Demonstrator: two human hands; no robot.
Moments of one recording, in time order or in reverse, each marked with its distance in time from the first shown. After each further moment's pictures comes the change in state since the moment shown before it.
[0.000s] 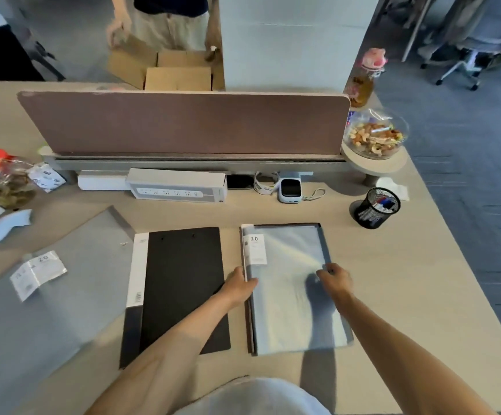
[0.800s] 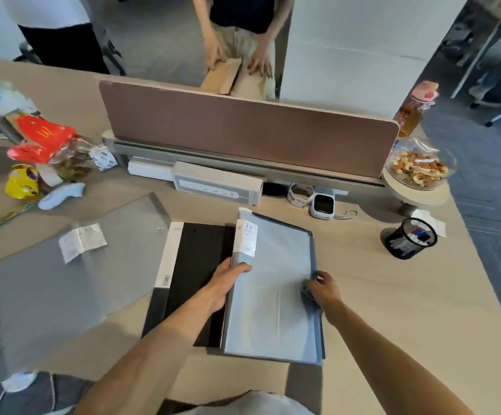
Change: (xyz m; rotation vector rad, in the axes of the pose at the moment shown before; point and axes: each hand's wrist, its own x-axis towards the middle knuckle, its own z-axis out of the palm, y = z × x) left_hand -0.038 -0.027 -0.059 -0.683 0.067 -0.001; right_hand -0.030 -0.044 0.047 0.196 -0.267 -0.031
